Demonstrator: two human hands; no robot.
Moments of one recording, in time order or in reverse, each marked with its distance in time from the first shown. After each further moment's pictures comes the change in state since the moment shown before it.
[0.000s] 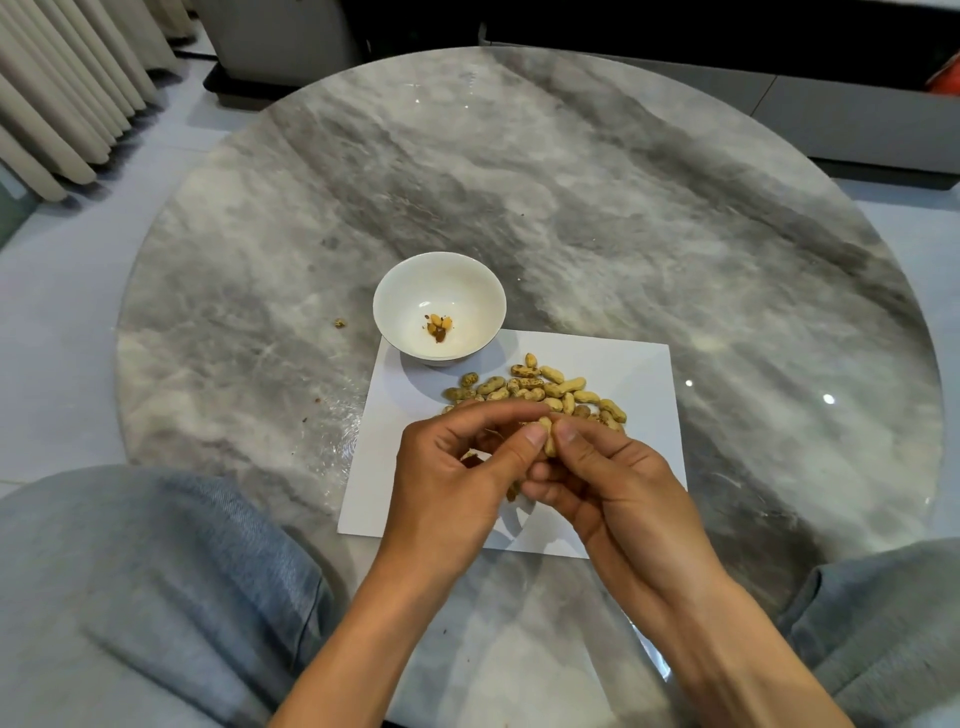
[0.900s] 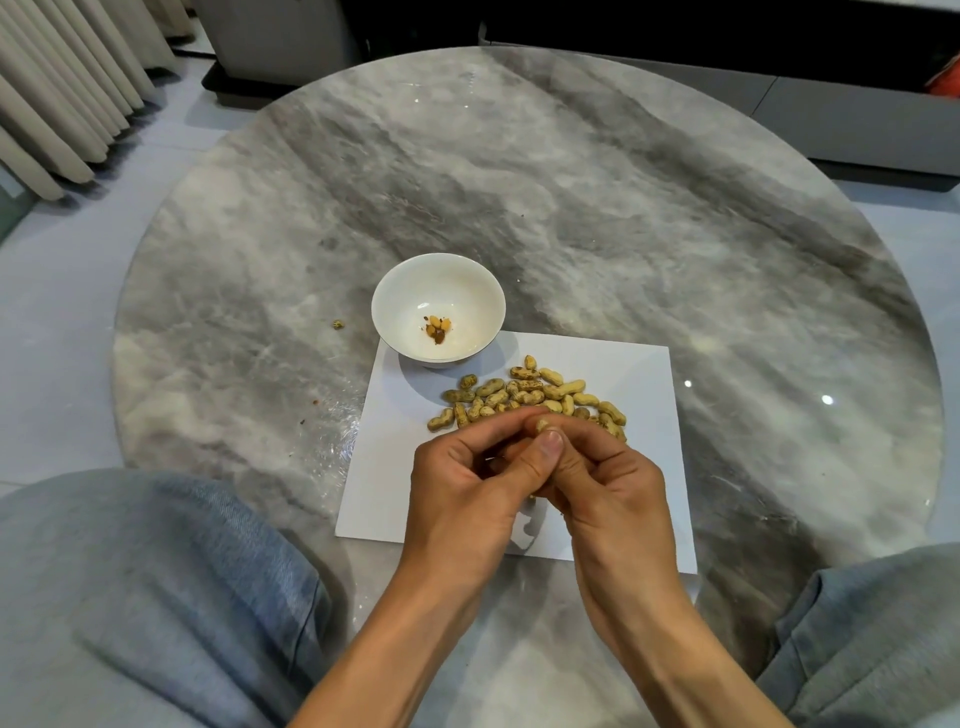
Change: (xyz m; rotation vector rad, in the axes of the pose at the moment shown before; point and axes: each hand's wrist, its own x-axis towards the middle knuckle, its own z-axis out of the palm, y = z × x) left_hand -0.007 -0.003 0.016 -0.257 0.023 -0.141; right_hand 0.000 0.019 0.013 -0.167 0.125 -0.259
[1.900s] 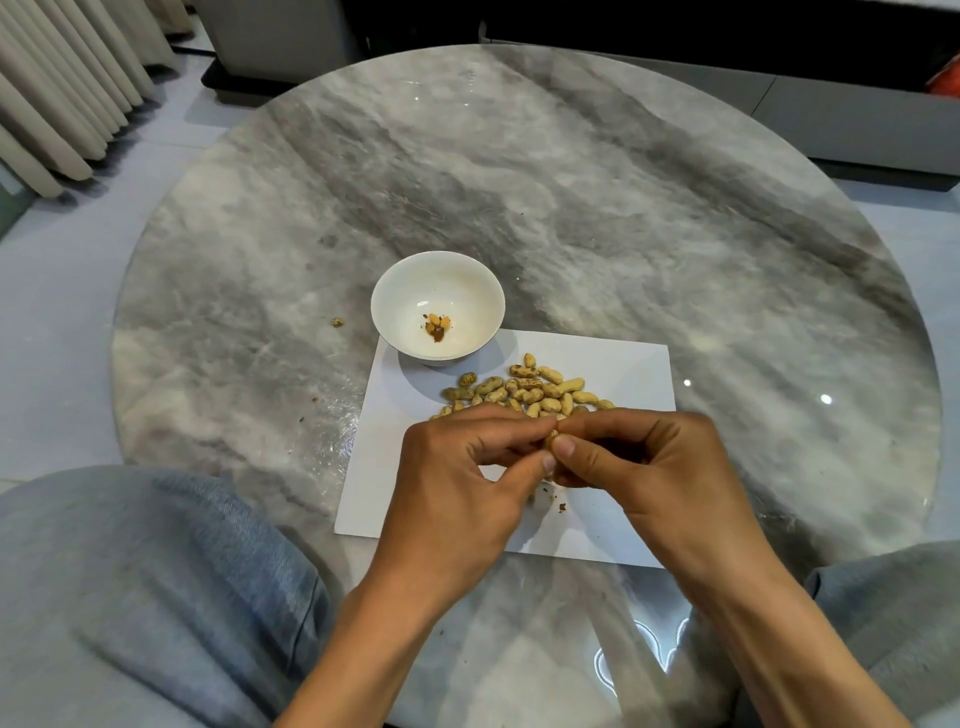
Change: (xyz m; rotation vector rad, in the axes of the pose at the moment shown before) left_hand 0.009 0.003 -0.018 0.526 -0.127 0.400; right_hand 0.014 -0.044 -0.031 -0.335 -0.192 -0.024
